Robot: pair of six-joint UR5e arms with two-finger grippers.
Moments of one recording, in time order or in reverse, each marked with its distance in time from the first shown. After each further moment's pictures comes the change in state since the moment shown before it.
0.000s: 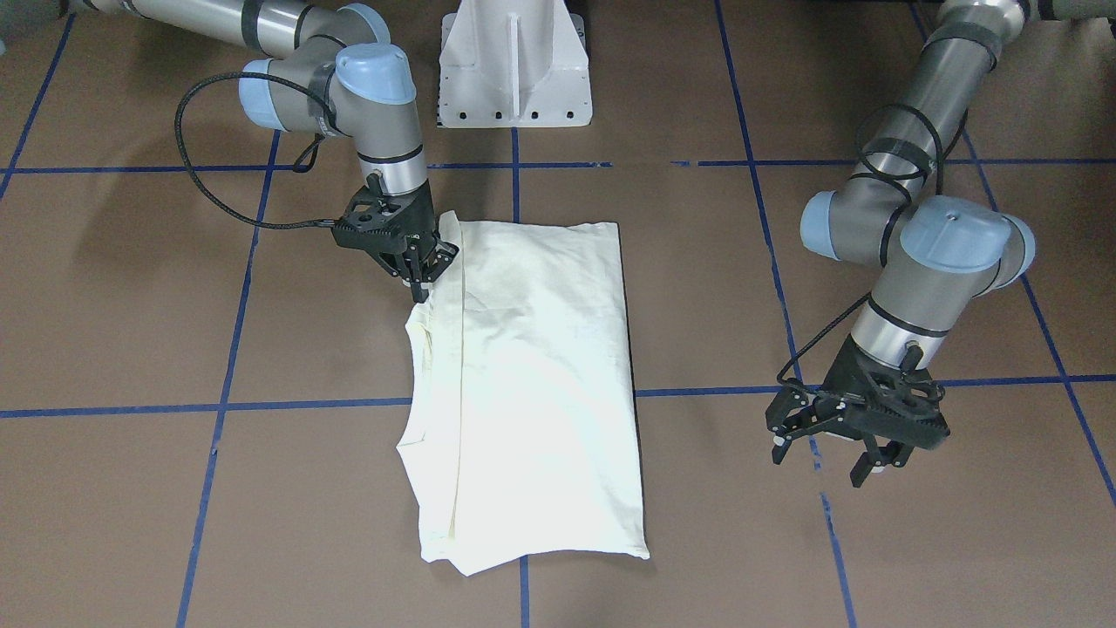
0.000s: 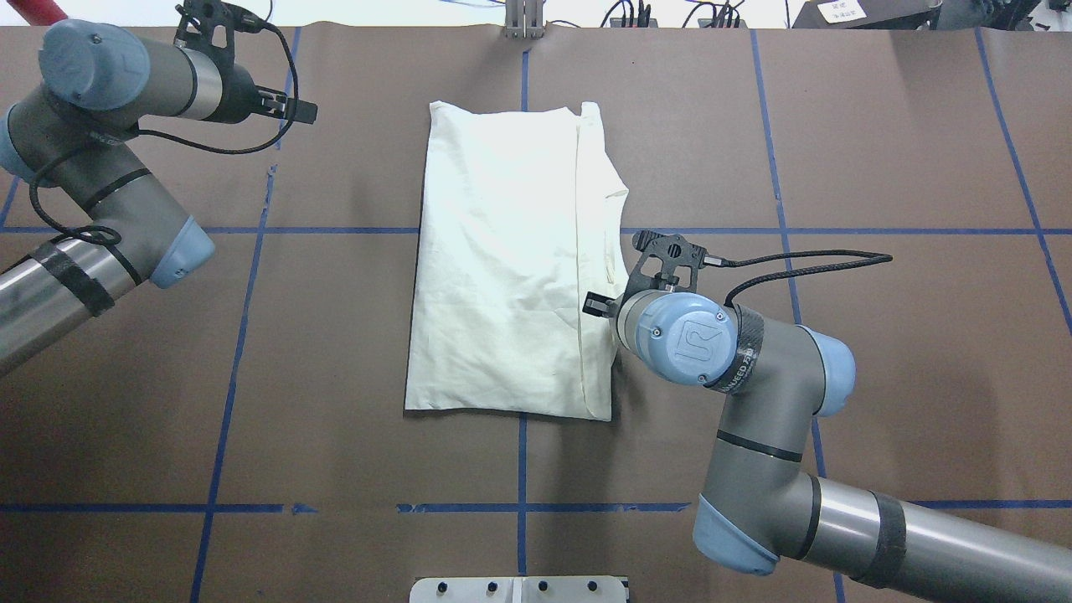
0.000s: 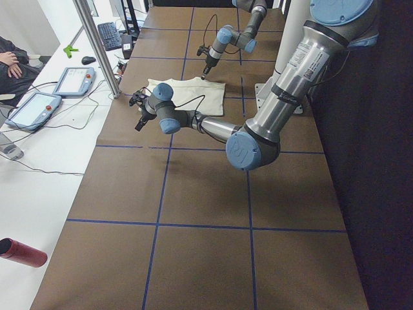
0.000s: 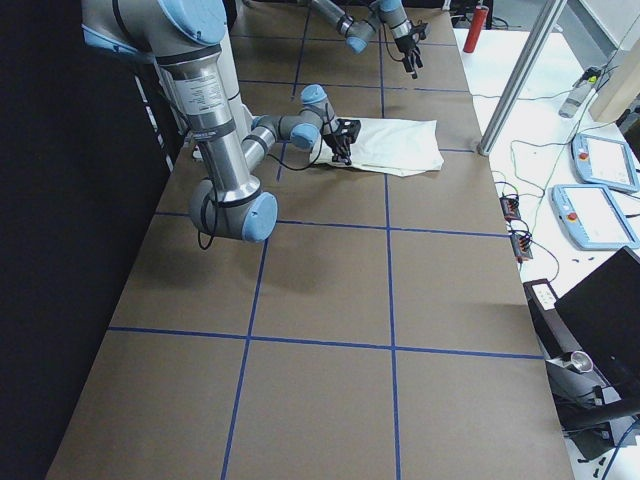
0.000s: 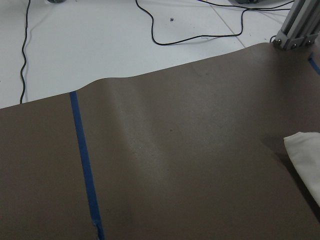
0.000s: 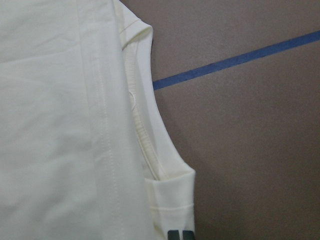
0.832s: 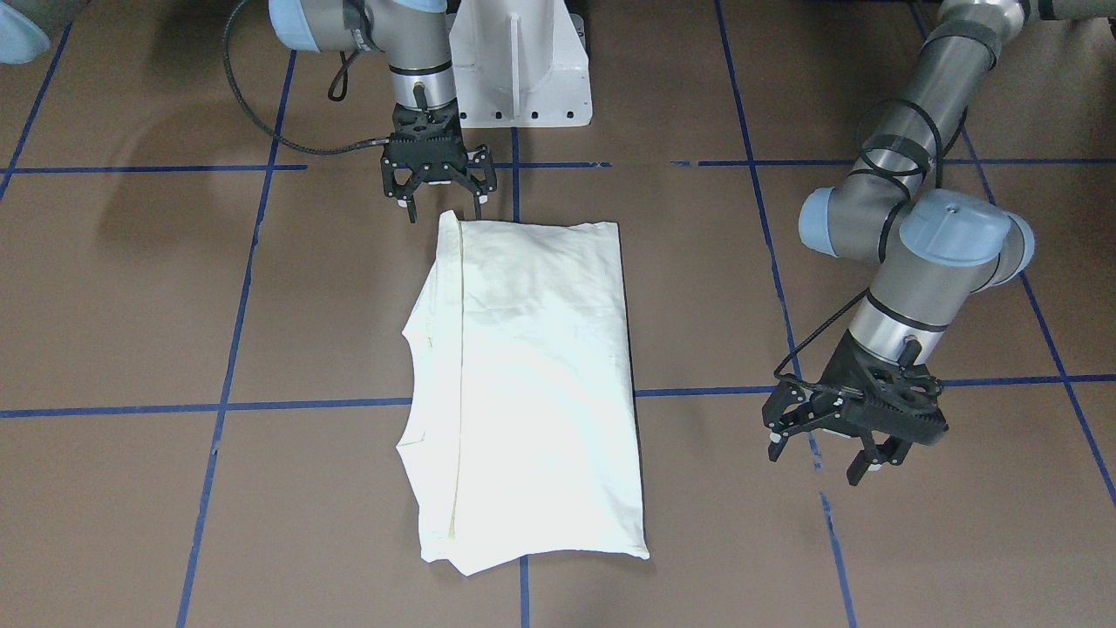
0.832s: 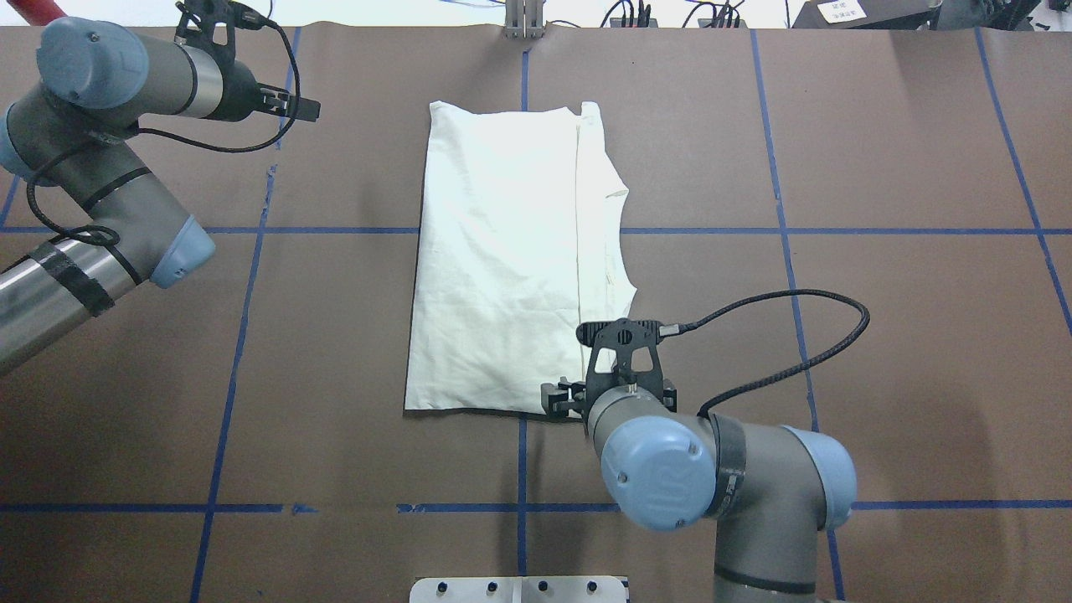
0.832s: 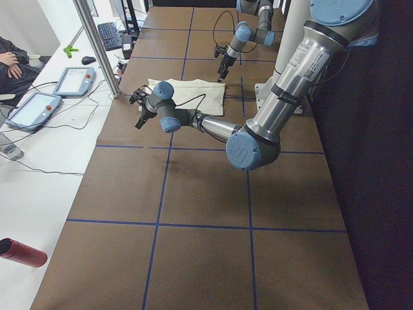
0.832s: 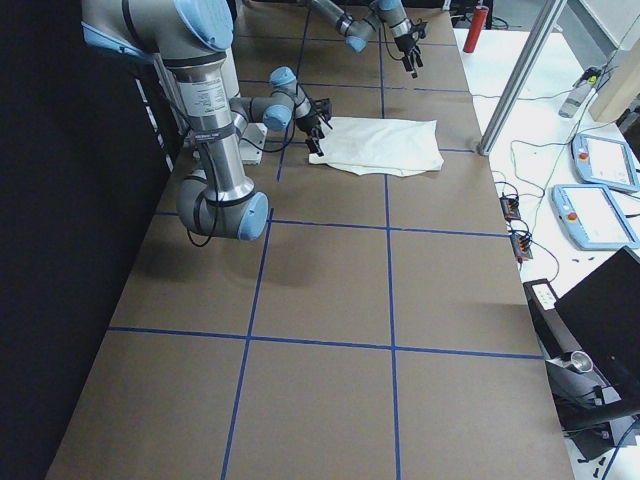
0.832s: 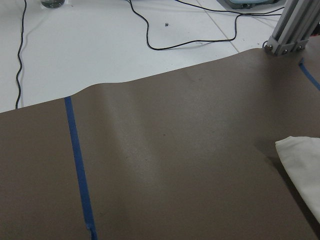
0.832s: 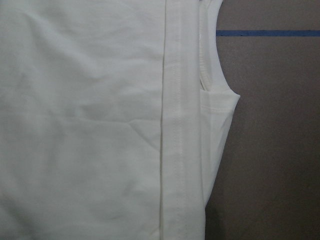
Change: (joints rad) left arm 0.000 0.001 -0.017 -0.001 0.000 -0.001; right arm -0.217 -0.023 0.193 -0.198 -0.200 -0.190
